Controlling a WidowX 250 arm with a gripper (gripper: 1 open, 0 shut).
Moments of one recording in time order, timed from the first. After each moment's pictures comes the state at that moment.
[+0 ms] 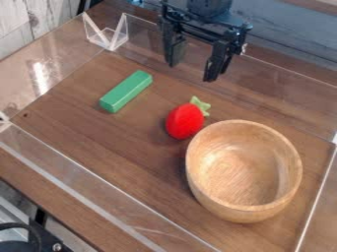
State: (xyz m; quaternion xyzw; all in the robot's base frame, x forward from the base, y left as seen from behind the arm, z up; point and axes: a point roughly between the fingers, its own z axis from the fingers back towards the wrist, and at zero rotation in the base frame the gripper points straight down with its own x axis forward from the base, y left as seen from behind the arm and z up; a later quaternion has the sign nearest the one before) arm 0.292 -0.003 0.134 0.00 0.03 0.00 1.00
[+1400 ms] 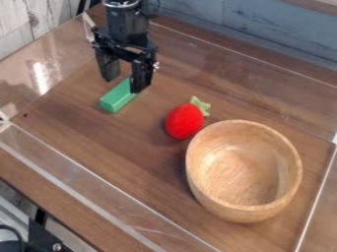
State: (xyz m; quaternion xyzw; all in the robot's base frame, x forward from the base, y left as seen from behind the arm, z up) arm 0.284 0.114 0.071 -0.02 0.01 0.00 1.00
